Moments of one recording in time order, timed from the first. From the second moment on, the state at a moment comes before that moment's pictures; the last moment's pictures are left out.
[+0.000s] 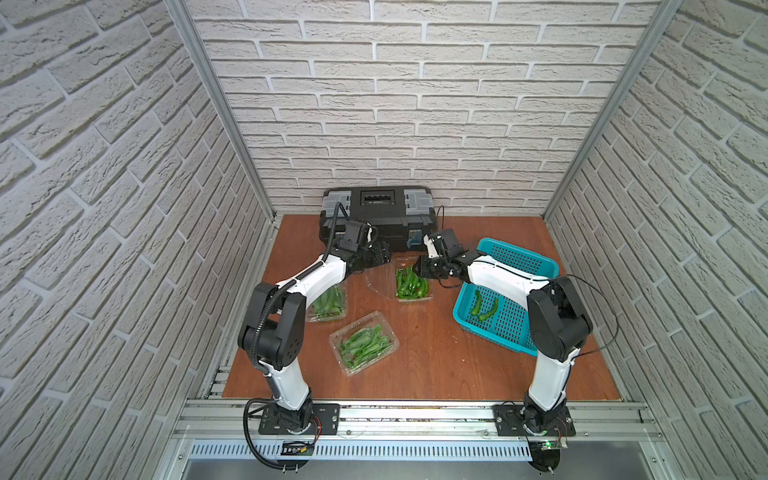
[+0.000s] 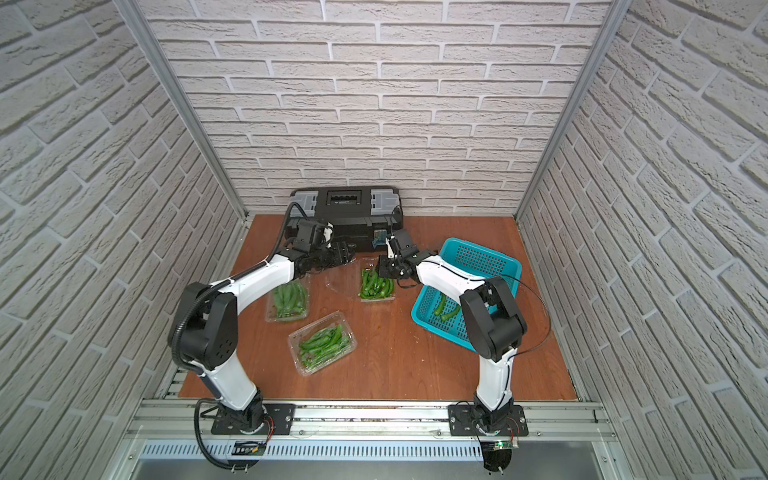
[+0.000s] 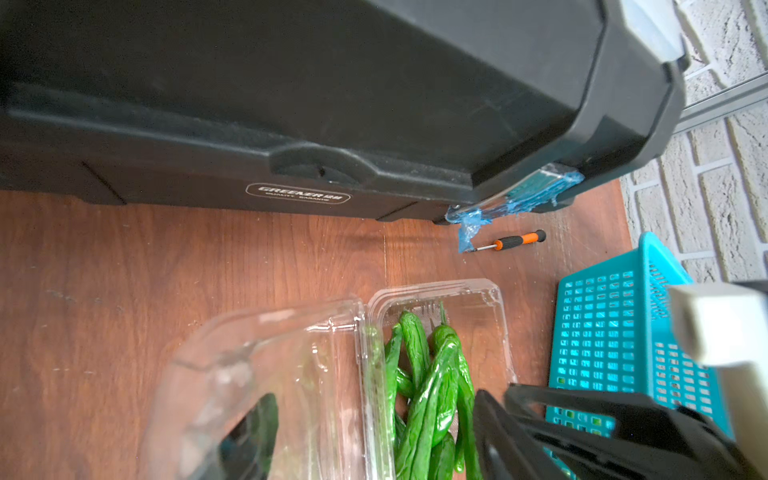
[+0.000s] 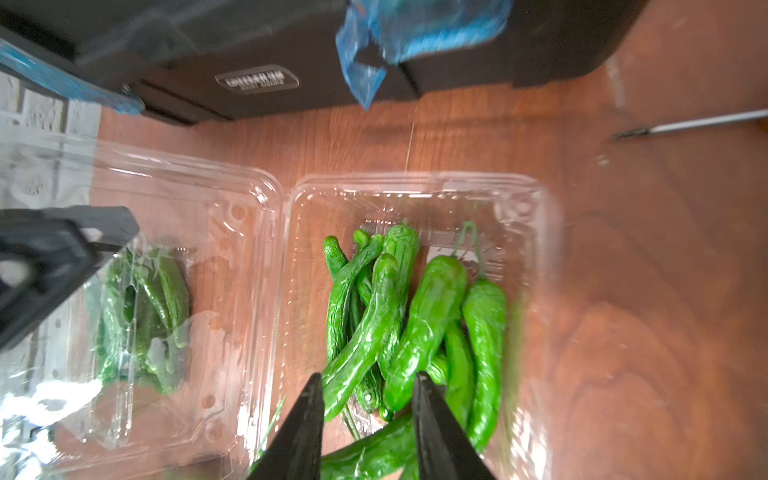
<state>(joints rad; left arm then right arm) -0.39 1.75 1.24 -0.25 0.21 -0.55 0.47 1.94 1.40 -0.37 -0.21 0.54</state>
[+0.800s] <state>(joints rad) -0.39 1.75 1.24 -0.26 0.20 -0.55 0.47 2.12 1.53 -0.36 -0.24 0.53</state>
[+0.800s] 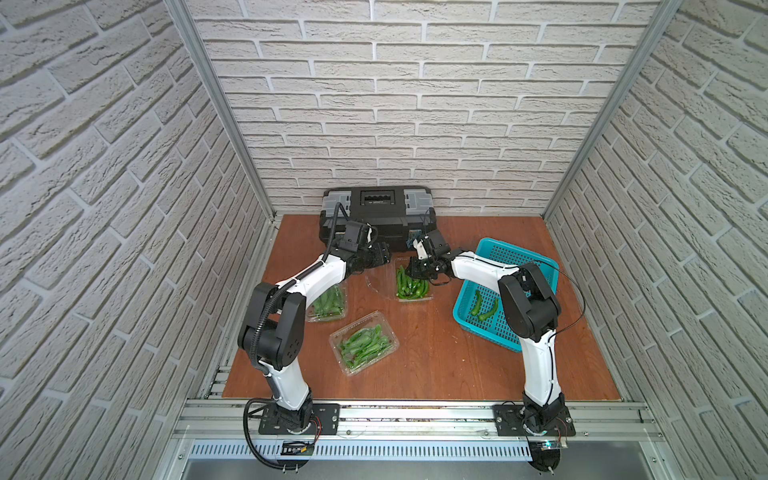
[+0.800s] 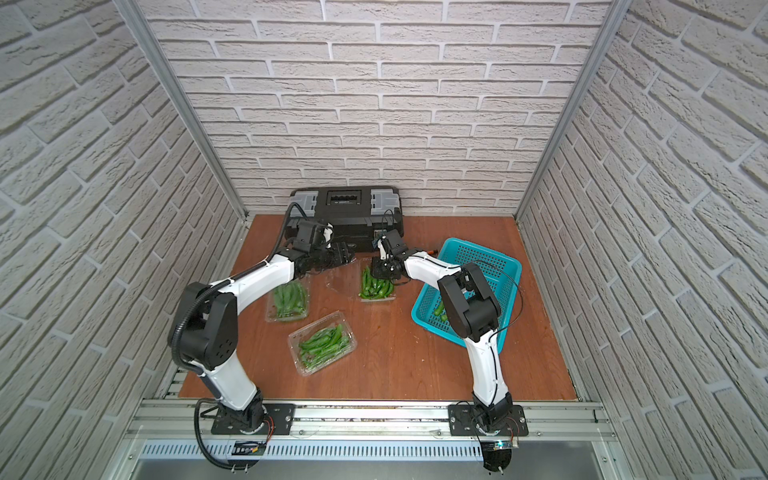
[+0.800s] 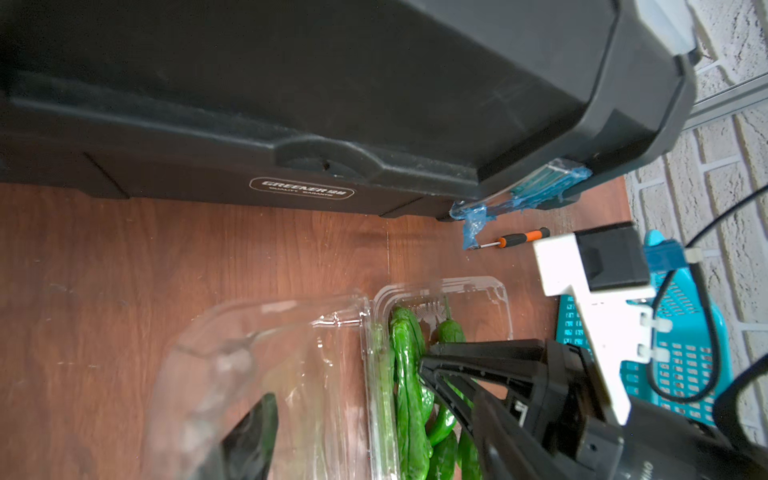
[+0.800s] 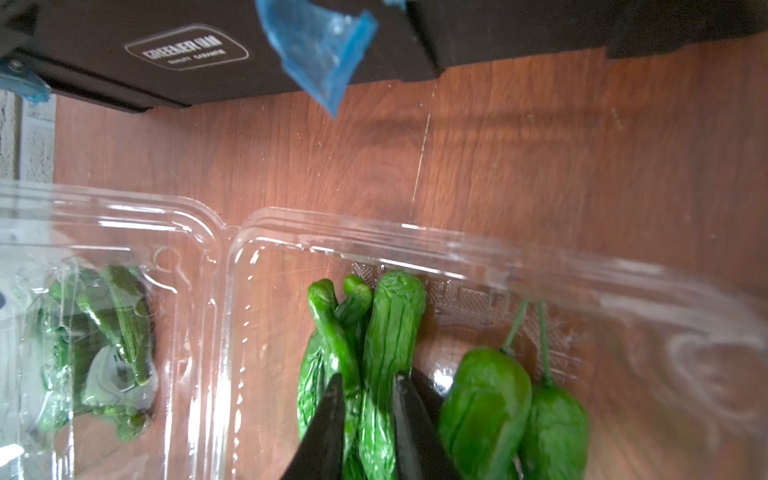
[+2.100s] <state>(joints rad) -0.39 1.75 1.24 -0.26 0.21 -0.55 0.51 2.08 1.45 -0.37 -0.30 0.50</state>
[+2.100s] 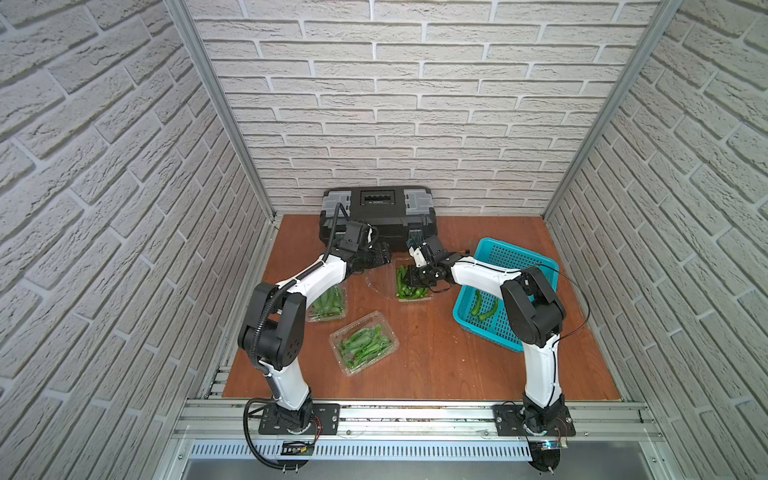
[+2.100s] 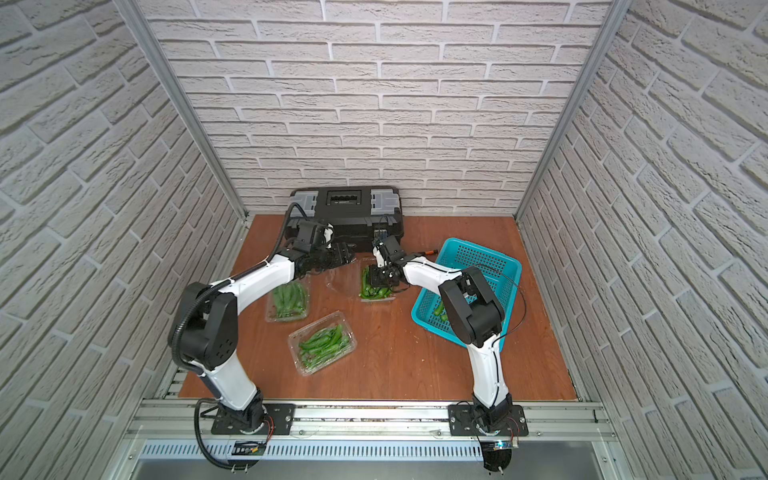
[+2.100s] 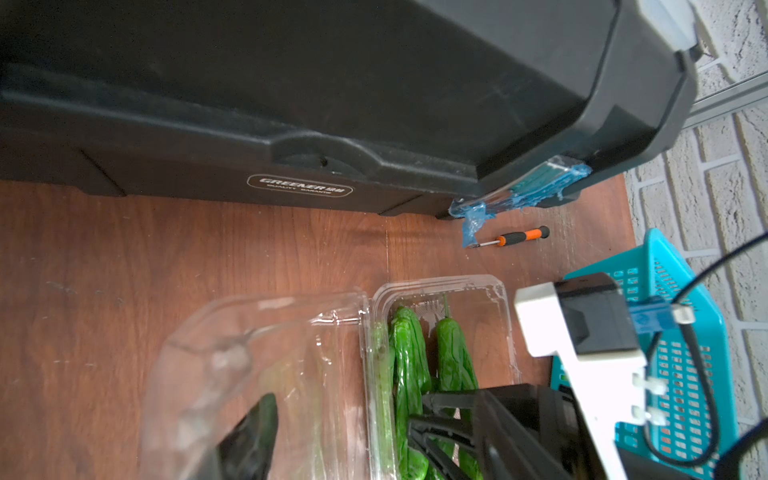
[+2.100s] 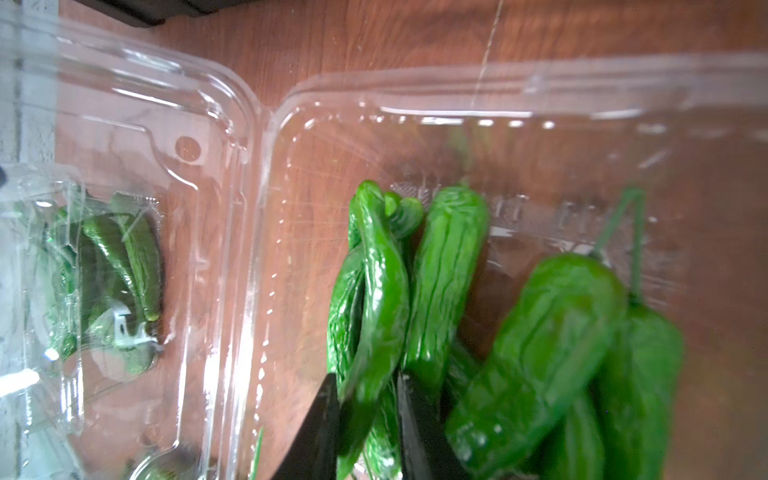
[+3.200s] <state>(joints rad) -0.39 1.78 1.24 -0.25 0.20 -0.57 0.46 1.54 1.13 -0.24 0.26 0.69</state>
